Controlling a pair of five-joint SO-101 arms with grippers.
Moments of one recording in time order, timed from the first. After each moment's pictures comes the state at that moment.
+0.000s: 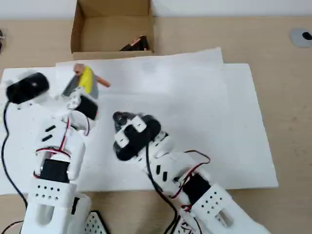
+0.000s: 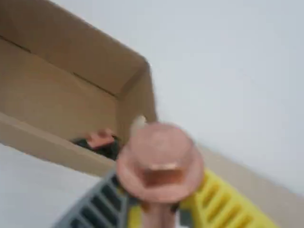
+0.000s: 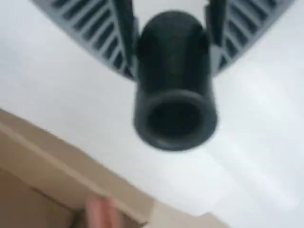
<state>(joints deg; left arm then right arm) 5.9 -68.7 67.9 11.8 25.2 -46.5 -73.4 85.3 10.9 3.3</state>
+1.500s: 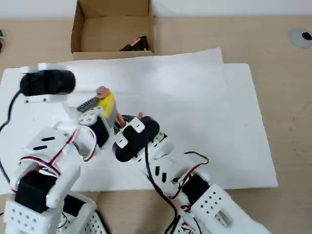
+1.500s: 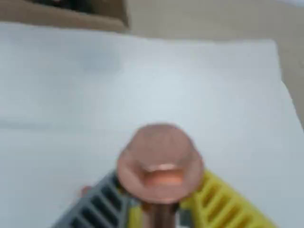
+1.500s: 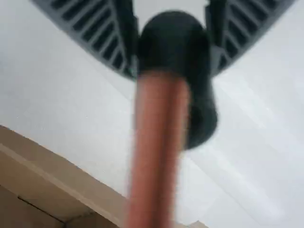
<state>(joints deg) 17.3 -68.9 37.0 60.8 17.6 -47.0 -73.4 85.8 10.9 2.2</state>
